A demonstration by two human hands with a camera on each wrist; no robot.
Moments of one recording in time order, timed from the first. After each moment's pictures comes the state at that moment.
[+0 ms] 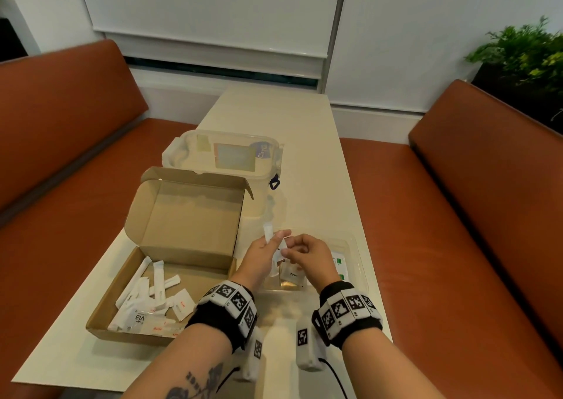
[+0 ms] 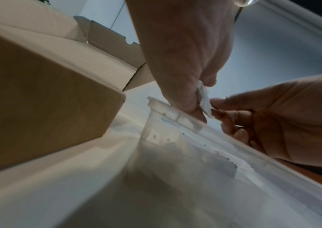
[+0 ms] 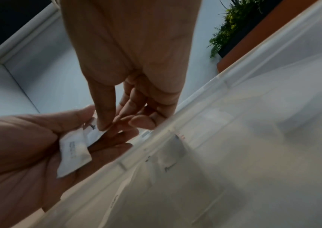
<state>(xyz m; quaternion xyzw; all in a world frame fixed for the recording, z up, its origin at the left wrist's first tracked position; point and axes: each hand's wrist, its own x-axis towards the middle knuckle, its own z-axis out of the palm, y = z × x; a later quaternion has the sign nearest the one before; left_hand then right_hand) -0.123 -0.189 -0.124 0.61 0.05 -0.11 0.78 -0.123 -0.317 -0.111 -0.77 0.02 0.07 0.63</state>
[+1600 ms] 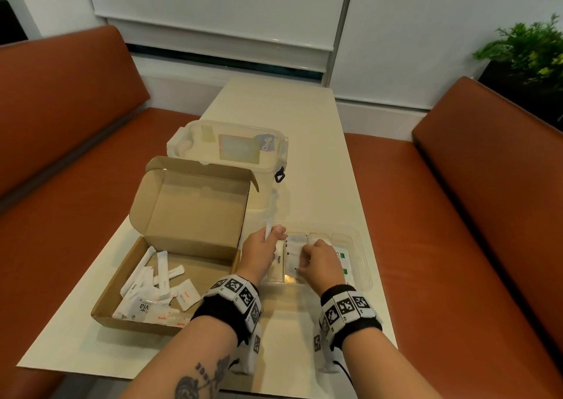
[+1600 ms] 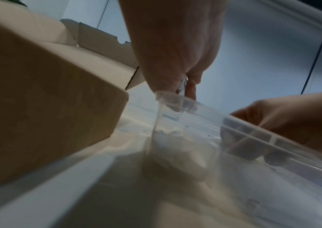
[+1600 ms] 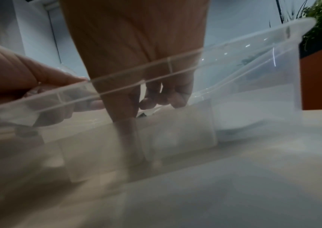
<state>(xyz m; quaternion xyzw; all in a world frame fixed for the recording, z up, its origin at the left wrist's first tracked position) -0.117 -0.184 -0.138 0.72 0.11 0.00 0.68 -0.125 -0.322 -0.136 -0.98 -0.02 0.03 0.21</state>
